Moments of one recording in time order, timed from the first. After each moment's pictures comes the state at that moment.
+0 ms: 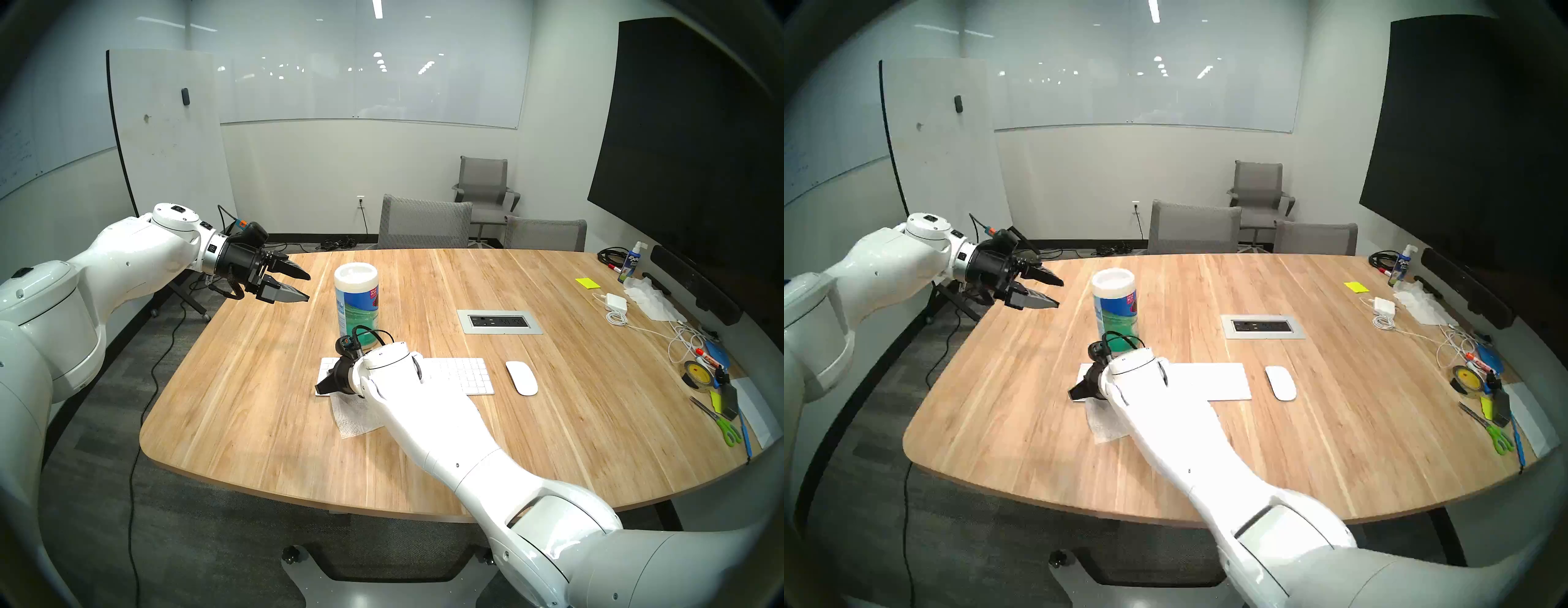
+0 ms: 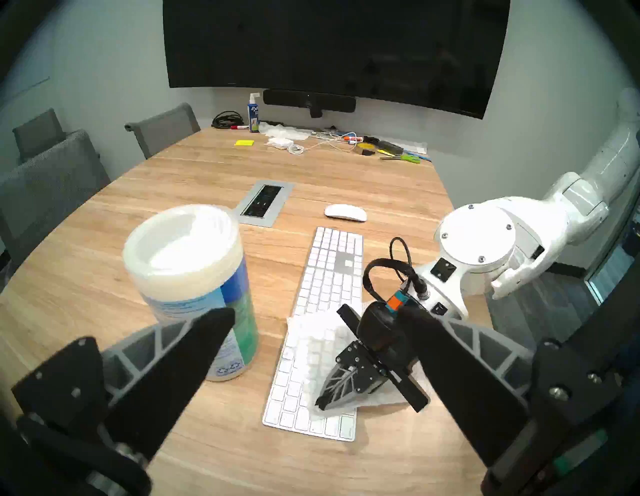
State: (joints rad) left arm 0.13 -0.92 -0.04 -0.51 -1.06 -0.01 -1.48; right arm -1.02 -1.70 0.98 -1.02 0.17 0.62 0.16
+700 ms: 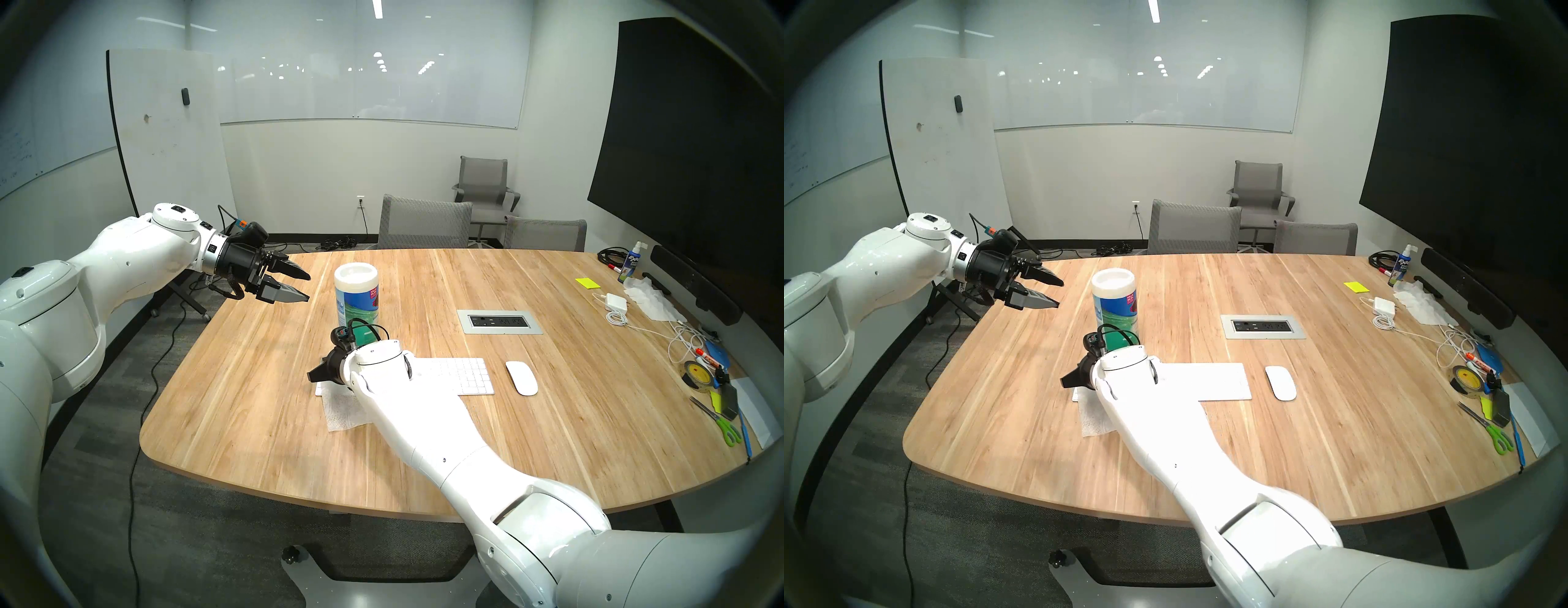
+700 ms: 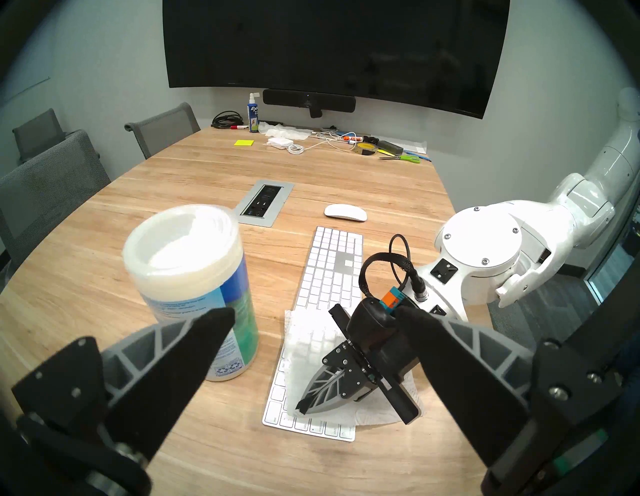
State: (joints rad) left arm 0.12 -0.92 -0.03 -0.51 -1.07 -0.01 -1.48; right arm -1.01 -1.76 1.01 -0.97 0.18 0.54 0.09
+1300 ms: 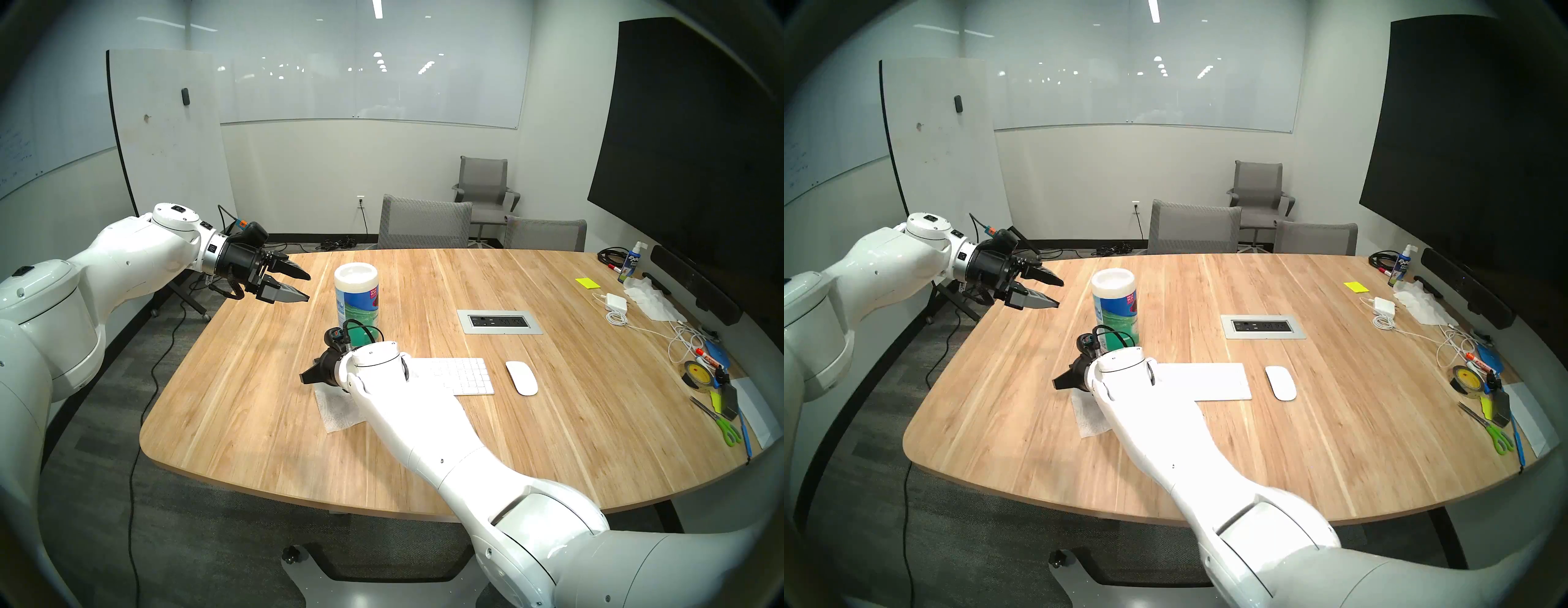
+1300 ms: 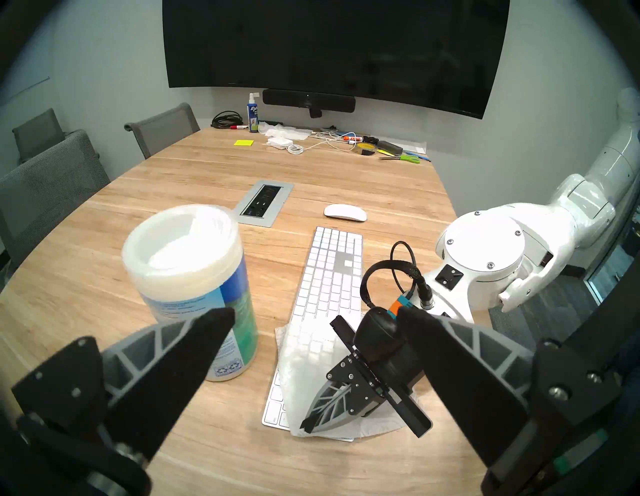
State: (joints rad) left arm 0.12 -0.92 -0.01 -0.51 -1.08 -0.01 -1.48; right arm -1.01 -1.76 1.00 -0.97 0.19 0.52 0.14
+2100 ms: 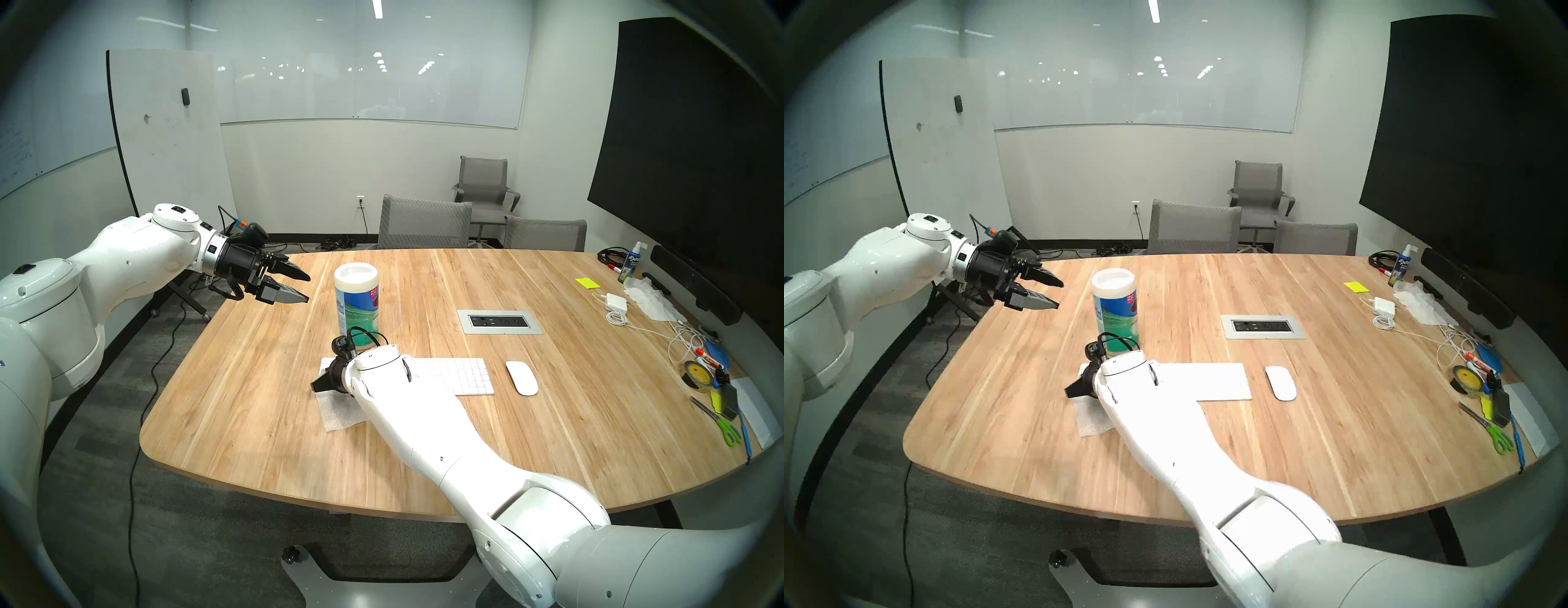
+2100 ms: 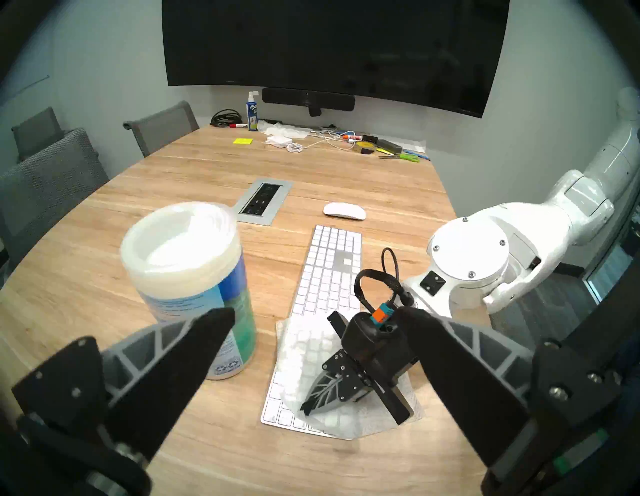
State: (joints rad) left arm 0.11 -0.92 0.02 -0.51 -1.11 -0.02 -1.48; right arm -0.97 -1.76 1.01 -0.89 0.14 0.56 0.11
